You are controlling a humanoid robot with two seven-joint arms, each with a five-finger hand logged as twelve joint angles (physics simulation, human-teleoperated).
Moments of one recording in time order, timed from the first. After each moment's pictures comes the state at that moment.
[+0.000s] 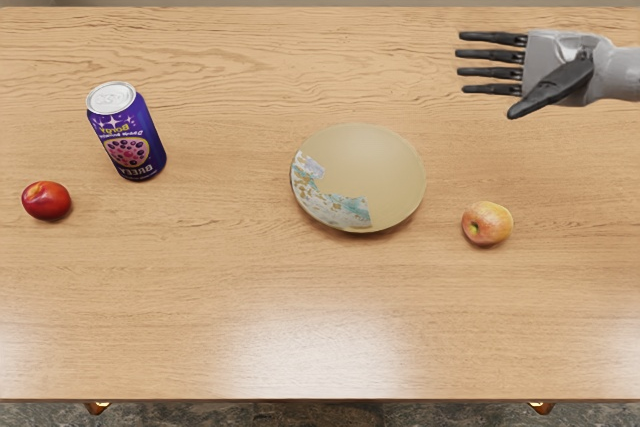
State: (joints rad) left arm -0.04 0.00 0.30 -0.16 0.09 -0.06 0.06; right arm 1.08 -0.86 0.39 1.08 0.24 0.61 -0.41
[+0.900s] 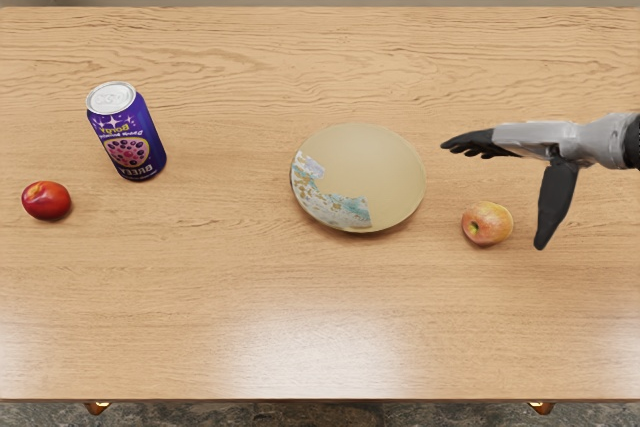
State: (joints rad) left arm -0.04 0.00 0.30 -0.16 0.09 -0.06 0.06; right arm 0.92 -1.02 0.55 1.65 -0.91 0.57 -0.26
